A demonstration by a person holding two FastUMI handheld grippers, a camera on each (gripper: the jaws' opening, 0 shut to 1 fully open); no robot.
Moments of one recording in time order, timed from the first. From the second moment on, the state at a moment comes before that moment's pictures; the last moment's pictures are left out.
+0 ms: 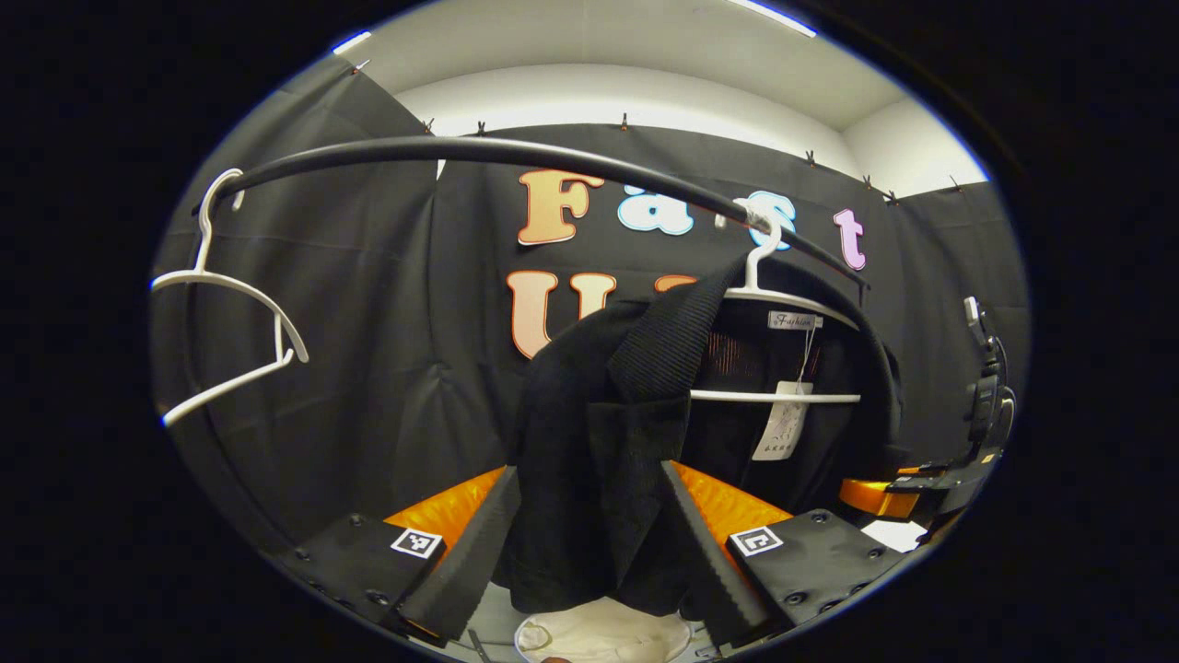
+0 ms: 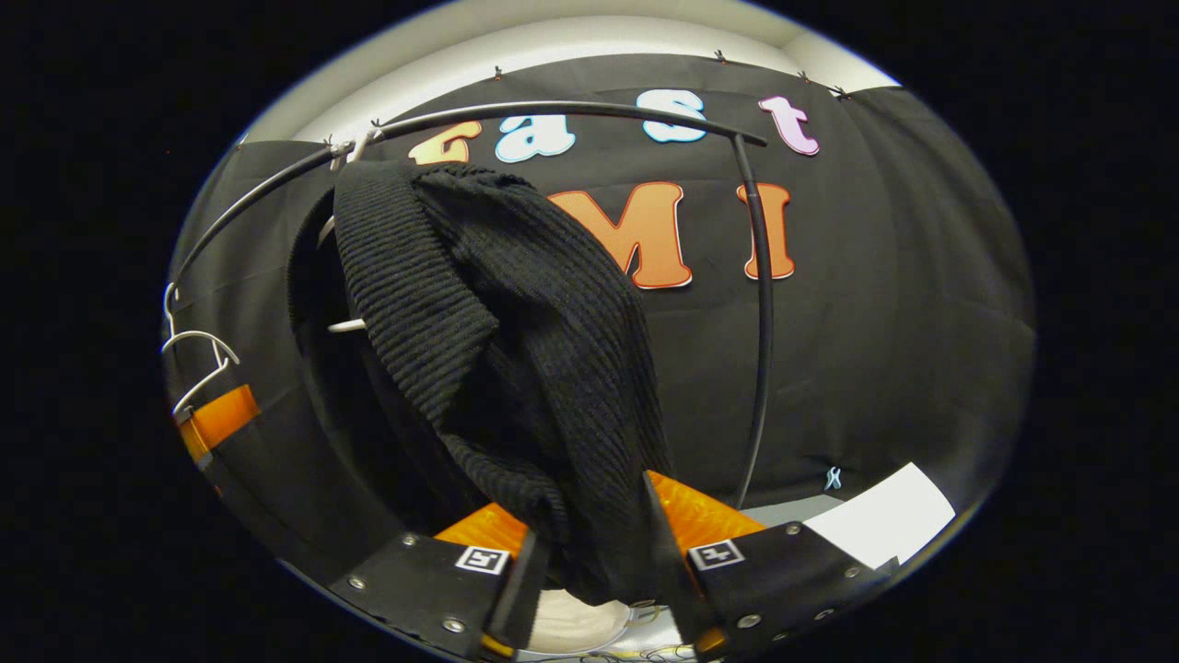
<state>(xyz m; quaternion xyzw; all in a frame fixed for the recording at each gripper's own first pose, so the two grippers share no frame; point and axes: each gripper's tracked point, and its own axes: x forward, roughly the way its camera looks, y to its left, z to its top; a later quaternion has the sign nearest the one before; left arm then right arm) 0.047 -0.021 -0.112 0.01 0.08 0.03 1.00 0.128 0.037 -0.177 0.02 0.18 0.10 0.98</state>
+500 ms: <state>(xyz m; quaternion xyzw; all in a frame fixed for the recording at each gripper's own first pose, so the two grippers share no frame) 0.096 -0.052 -0.169 0.03 0.09 0.03 1.00 0.119 0.030 -0.159 -0.01 0.15 0.15 0.98</state>
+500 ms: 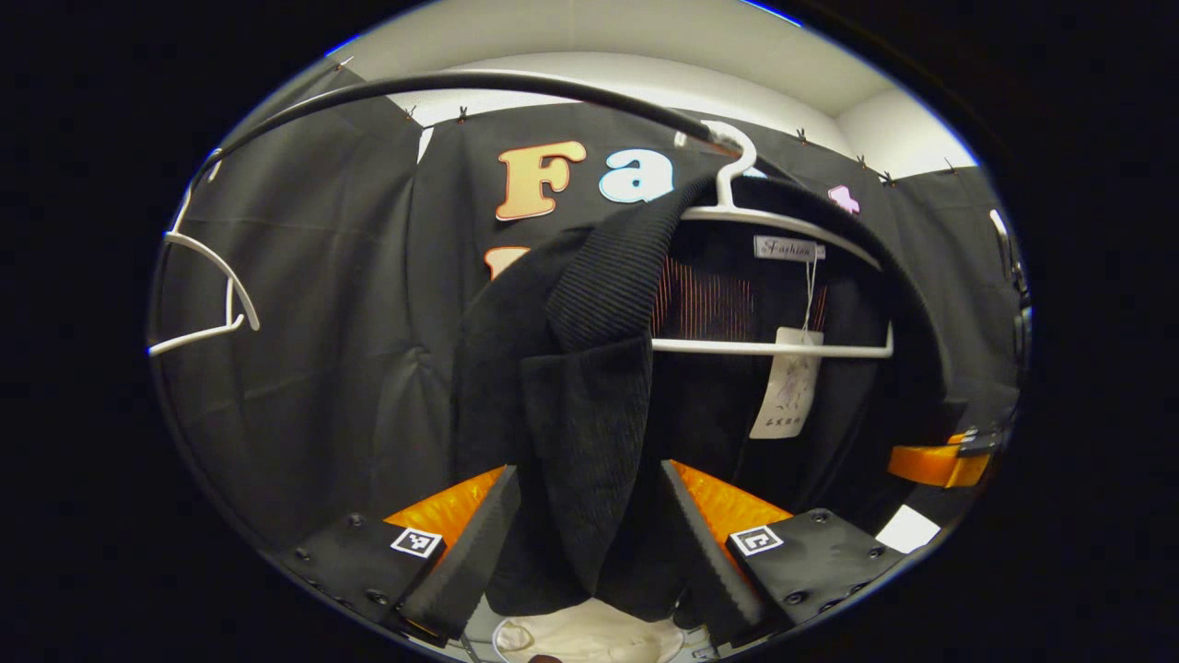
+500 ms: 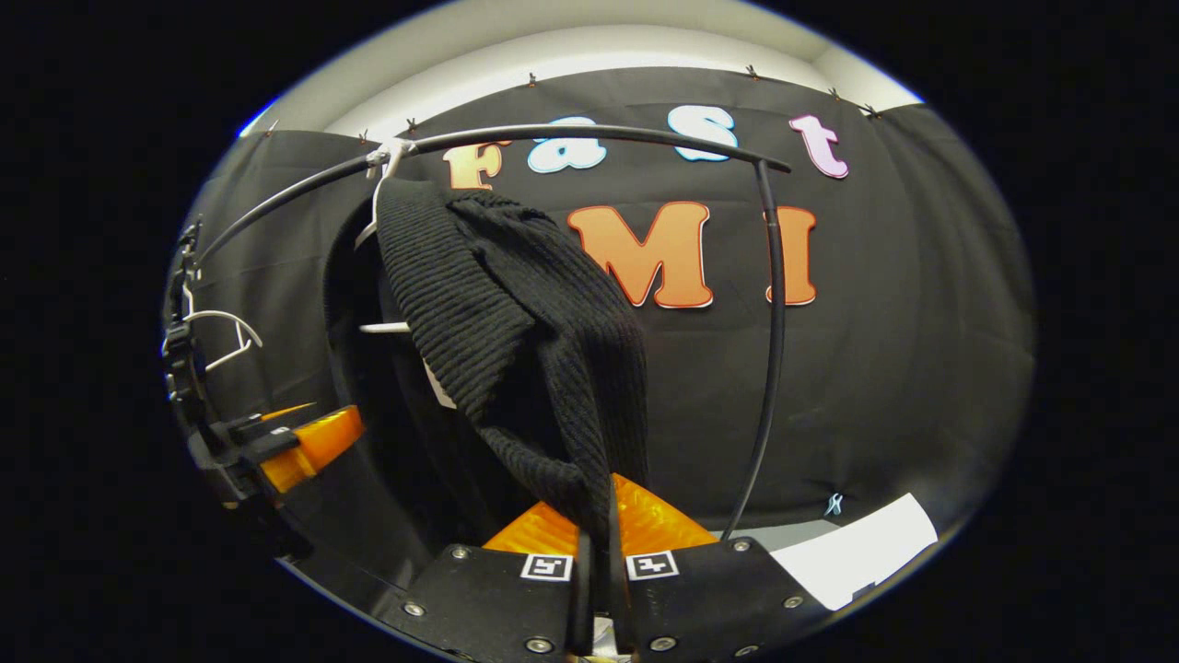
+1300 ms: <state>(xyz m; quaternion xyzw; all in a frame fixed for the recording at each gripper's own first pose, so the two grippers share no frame) 0.136 -0.010 -0.193 0.06 0.11 0.07 0.99 0.107 -0.006 -0.087 -0.02 0.09 0.15 0.98</state>
